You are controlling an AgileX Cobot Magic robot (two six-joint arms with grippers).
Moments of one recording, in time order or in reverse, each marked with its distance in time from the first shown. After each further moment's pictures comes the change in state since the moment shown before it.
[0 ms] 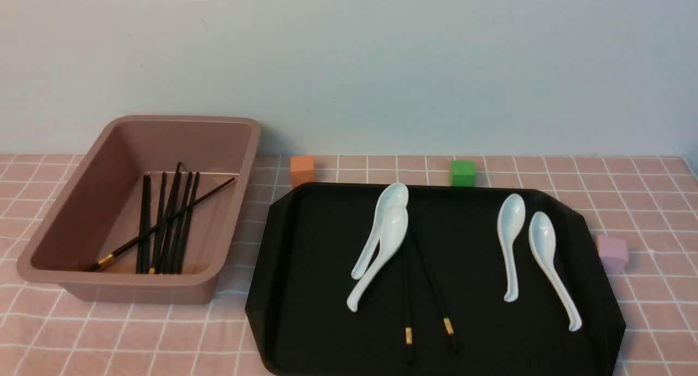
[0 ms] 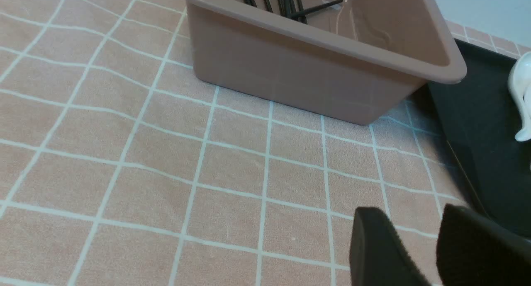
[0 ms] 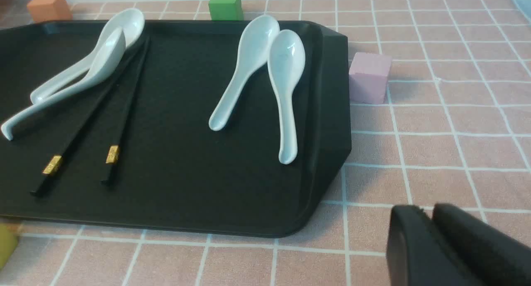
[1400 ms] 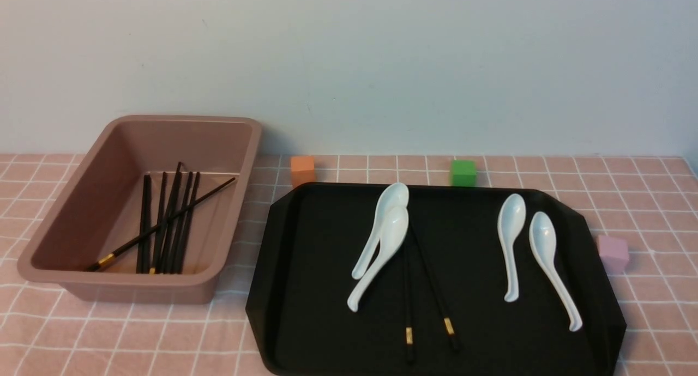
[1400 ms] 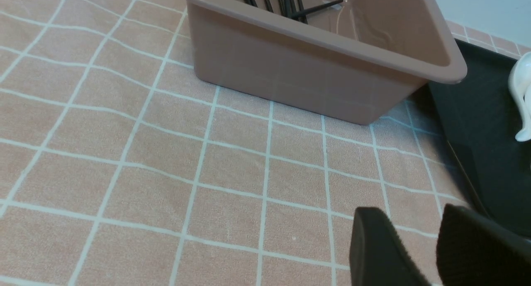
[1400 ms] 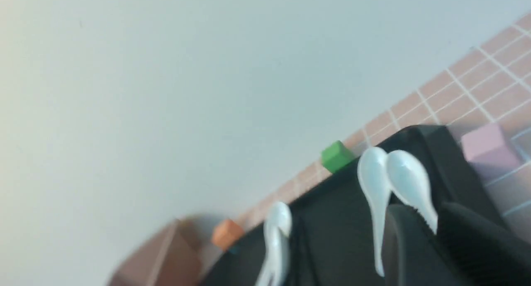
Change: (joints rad) right arm 0.000 0.000 0.007 0.470 -0.303 0.291; left arm 0.000 0.000 0.000 0.000 0.000 0.000
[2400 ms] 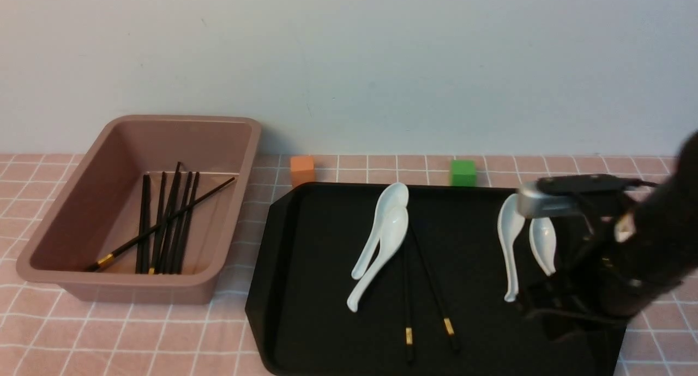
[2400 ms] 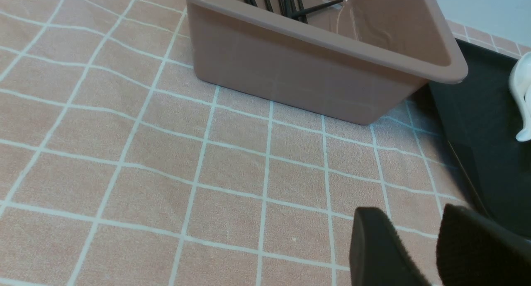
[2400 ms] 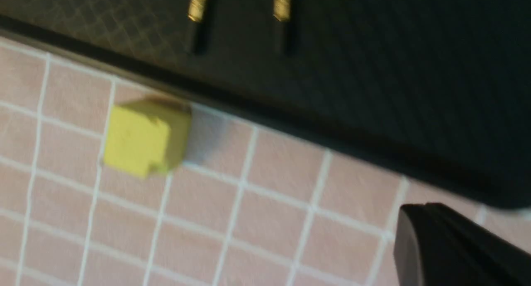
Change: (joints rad) right arm 0.355 1.493 -1.049 -0.345 0.840 -0.224; left arm 0.000 0.000 0.000 0.000 0.000 0.000
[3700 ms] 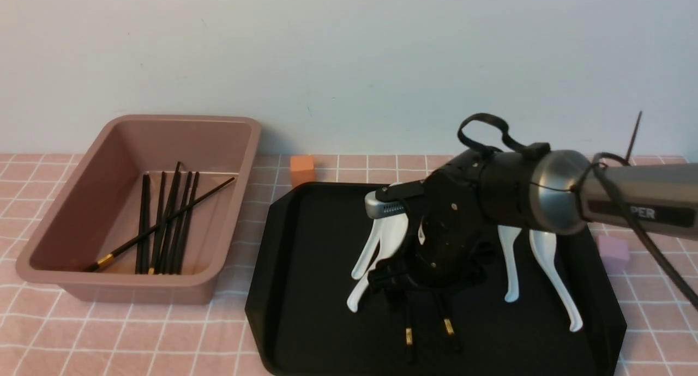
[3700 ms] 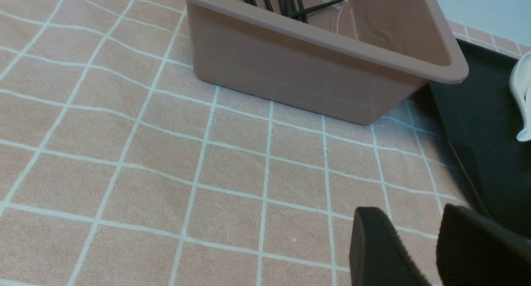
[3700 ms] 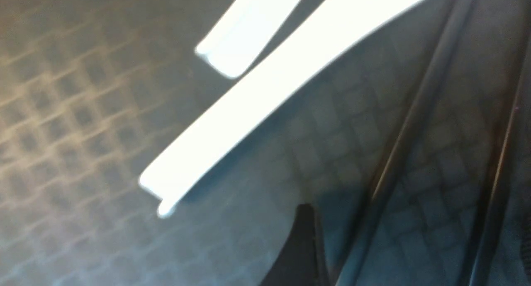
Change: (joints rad) right arm 0.156 0.557 -0.366 -0.201 -0.212 0.256; left arm 0.000 0.000 0.000 0.000 0.000 0.000
